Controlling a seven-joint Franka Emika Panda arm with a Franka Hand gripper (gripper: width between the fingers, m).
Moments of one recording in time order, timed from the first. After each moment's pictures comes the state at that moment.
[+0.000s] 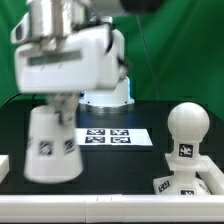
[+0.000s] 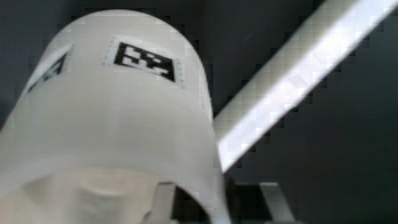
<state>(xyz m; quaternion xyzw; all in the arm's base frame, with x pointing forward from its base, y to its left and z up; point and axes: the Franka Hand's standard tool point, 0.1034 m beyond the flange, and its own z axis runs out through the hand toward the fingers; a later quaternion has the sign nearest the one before) 0.603 -0.078 0.140 -0.90 0.43 -0.11 0.07</state>
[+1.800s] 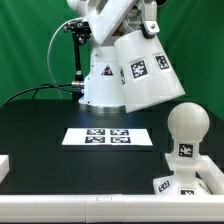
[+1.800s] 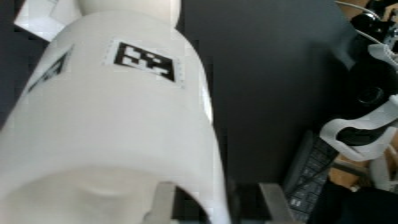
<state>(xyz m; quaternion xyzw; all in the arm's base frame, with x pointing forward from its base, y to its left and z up) 0.616 0.023 0.236 -0.82 0.49 -0.15 0.25</state>
